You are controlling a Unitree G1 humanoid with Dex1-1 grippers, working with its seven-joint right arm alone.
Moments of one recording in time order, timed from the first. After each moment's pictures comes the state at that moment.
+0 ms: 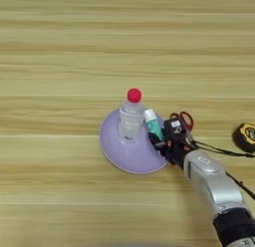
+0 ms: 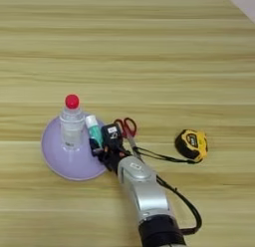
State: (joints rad) arm -0.10 -0.13 0.04 0.33 0.09 0.27 0.36
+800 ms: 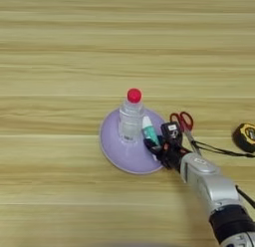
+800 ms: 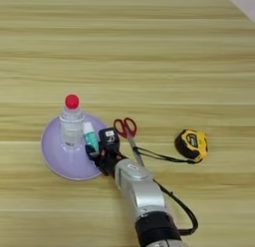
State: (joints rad) arm -0.13 -0.12 0.03 0.40 0.10 0.30 0.36
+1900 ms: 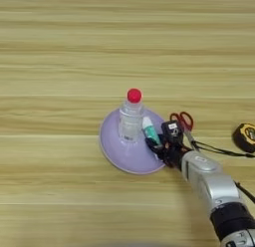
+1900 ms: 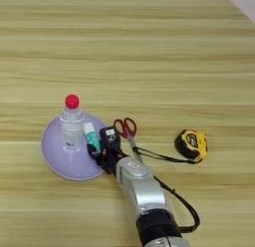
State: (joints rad) arm -0.14 -0.14 0.03 0.41 0.06 0.29 0.36
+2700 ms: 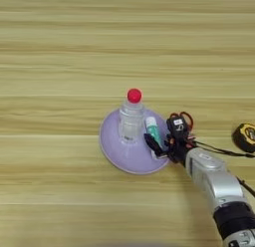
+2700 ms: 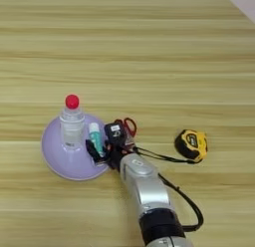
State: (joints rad) arm -0.14 -0.15 0.00 0.39 0.06 0.25 0.33
